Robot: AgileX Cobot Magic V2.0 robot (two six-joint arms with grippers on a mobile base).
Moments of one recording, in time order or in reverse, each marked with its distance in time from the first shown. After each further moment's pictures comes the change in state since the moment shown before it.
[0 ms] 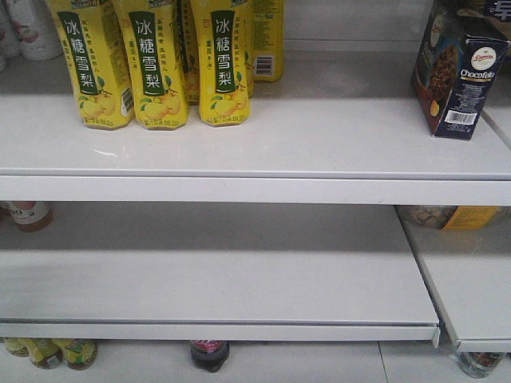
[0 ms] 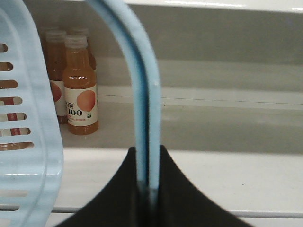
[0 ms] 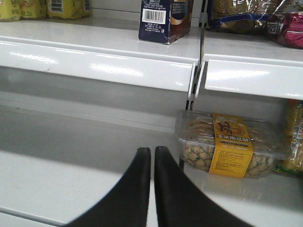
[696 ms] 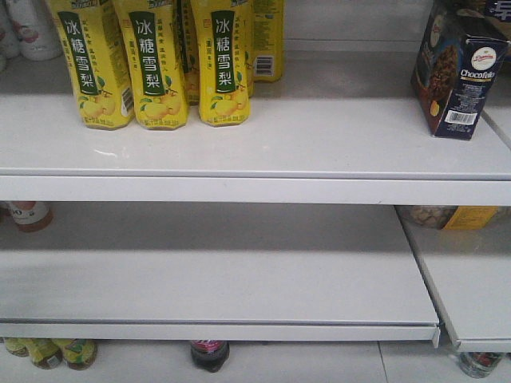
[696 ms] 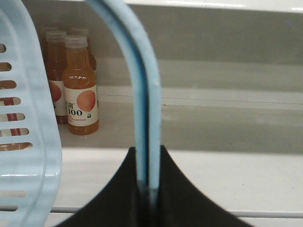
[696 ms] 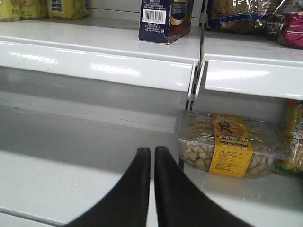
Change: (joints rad) left arm 0.000 0.000 0.000 0.000 0.000 0.000; right arm -0.002 0.000 0.000 0.000 0.000 0.000
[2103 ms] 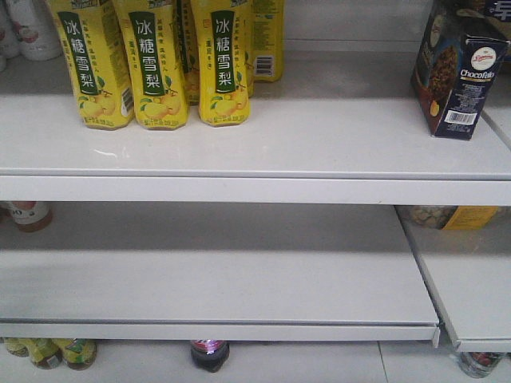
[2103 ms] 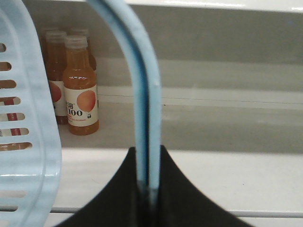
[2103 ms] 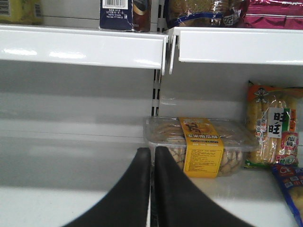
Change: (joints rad) left arm 0.000 0.000 0.000 0.000 0.000 0.002; right arm -0.687 0.006 0.271 0.842 -0.598 -0.759
